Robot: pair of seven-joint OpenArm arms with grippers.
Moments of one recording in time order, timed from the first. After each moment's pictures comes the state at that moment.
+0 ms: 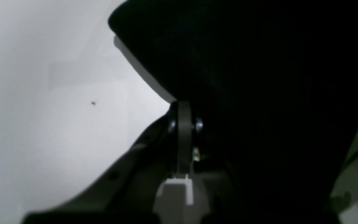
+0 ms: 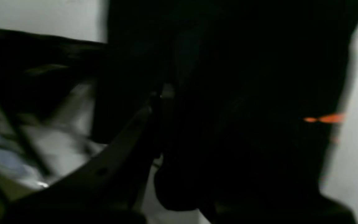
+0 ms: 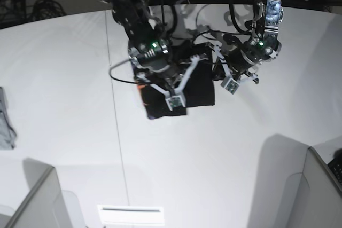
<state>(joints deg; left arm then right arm) 9.7 -14.0 1.5 88.3 -11.4 -32.3 32.1 -1.7 -6.4 -29.6 101.1 0.9 -10.1 -66.8</state>
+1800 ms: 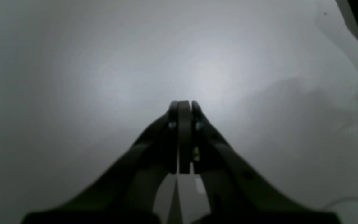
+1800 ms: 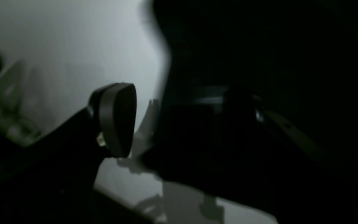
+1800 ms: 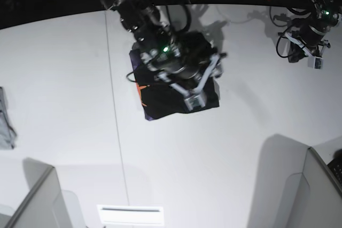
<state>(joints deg) 23.0 -16.7 -38.1 92.5 -25.6 -39.2 39.0 1.4 -6.2 -37.3 100.2 11.5 -14.1 -64.5</state>
